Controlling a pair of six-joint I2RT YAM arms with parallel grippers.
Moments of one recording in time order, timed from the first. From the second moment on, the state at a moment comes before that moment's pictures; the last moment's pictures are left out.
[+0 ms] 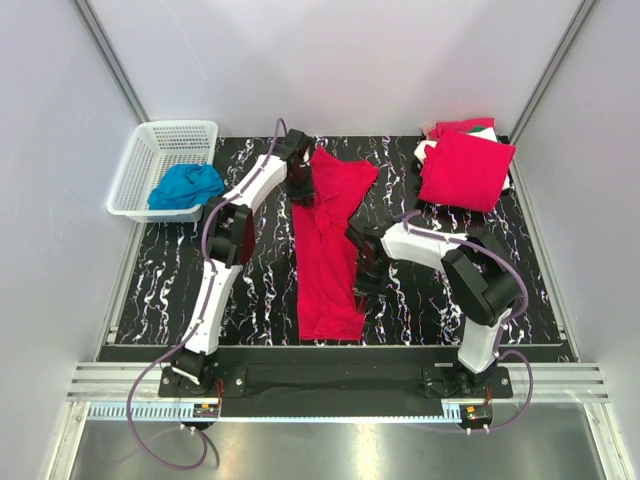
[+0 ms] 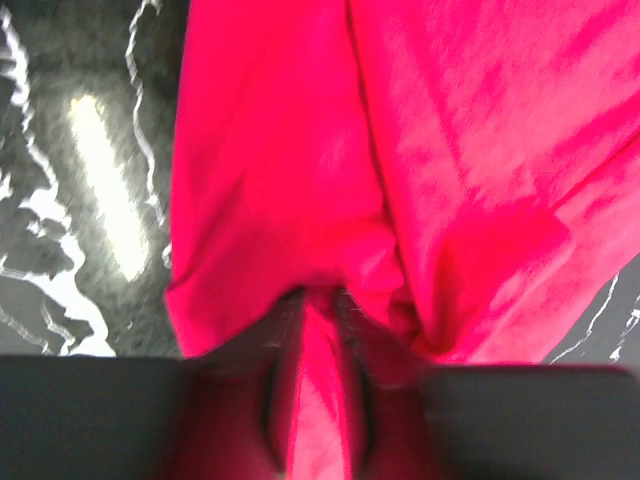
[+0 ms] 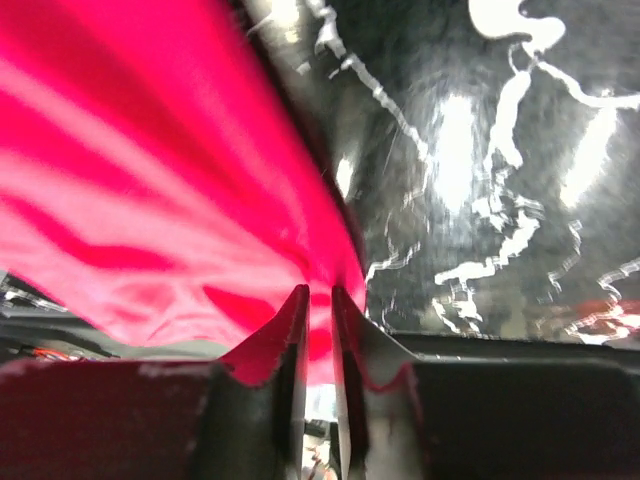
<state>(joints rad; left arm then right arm) -0.37 2.58 2.39 -0.97 0.14 -0.47 0.69 1.85 1.13 -0.84 -0.25 0.90</state>
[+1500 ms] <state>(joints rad) -0.67 1.80 1.35 -0.87 0.10 -0.44 0.36 2.61 2.71 -1.14 -0.21 0.44</state>
